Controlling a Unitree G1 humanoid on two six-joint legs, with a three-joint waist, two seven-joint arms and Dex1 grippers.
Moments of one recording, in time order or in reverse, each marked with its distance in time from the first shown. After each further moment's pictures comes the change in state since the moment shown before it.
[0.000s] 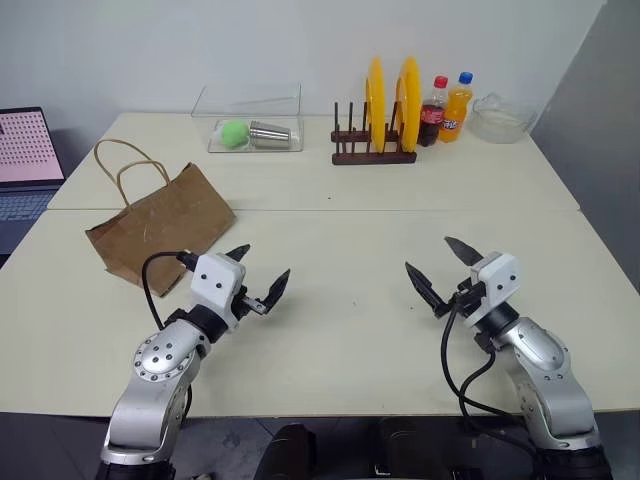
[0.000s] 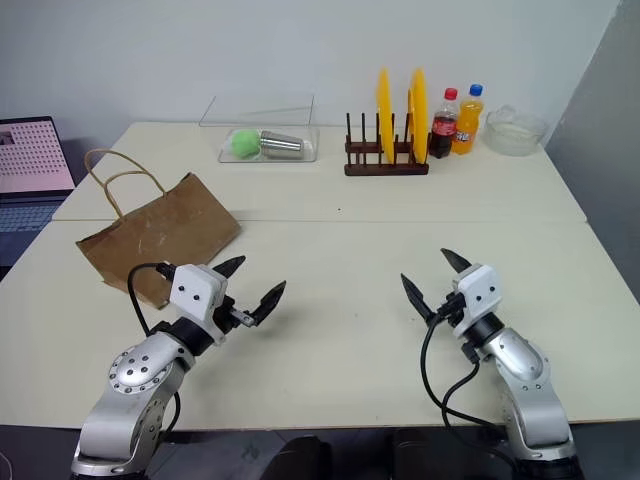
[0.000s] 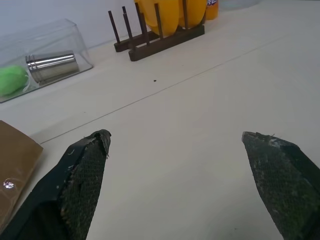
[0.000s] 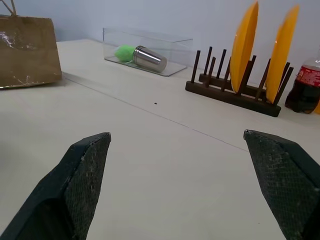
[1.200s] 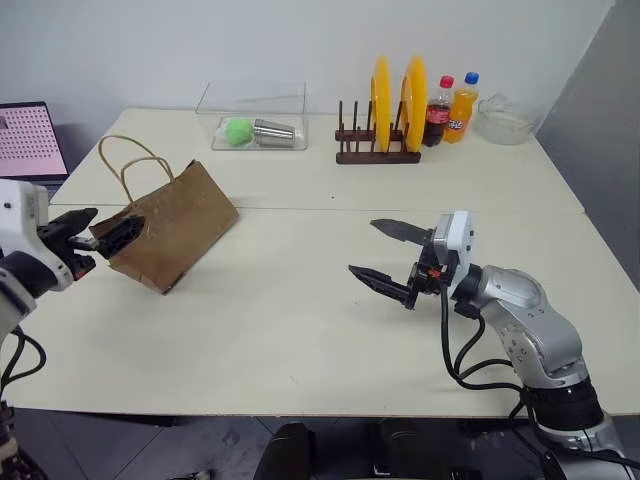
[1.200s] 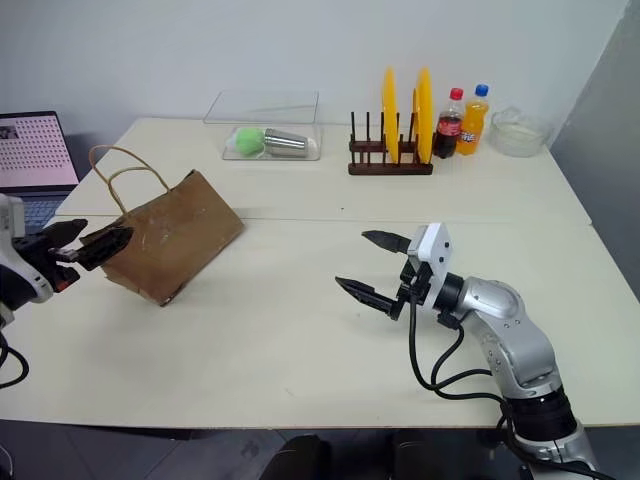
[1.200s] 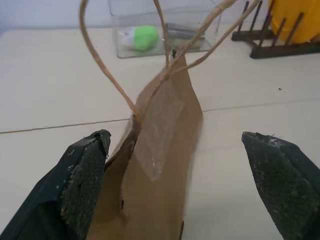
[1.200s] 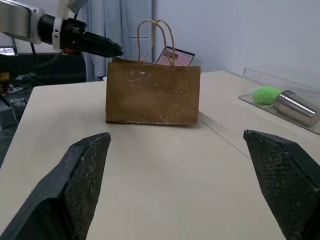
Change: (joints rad) left arm -0.321 0.525 0.444 0.478 -0.437 0.464 -0.200; right arm -0.338 -0.076 0.120 0.004 0.236 0.233 0.323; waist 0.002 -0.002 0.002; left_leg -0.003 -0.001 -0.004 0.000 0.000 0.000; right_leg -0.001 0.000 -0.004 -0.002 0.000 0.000
